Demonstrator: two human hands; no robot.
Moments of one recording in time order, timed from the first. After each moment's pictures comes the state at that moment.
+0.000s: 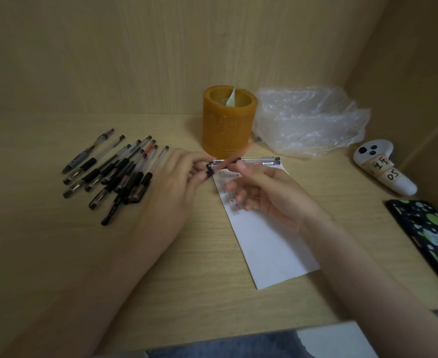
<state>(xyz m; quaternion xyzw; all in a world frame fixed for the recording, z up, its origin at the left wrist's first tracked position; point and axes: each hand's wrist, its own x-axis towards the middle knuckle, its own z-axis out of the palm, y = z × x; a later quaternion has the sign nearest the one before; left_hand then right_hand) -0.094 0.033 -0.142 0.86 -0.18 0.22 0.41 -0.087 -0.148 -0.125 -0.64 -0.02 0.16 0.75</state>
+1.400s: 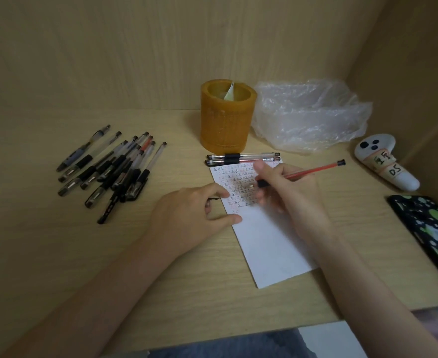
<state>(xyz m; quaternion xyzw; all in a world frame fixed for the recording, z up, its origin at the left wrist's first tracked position) -0.108 0.021 -0.154 0.96 -0.13 0.03 0.26 -0.100 -0.162 -0.137 -0.71 0.03 -0.06 0.70</state>
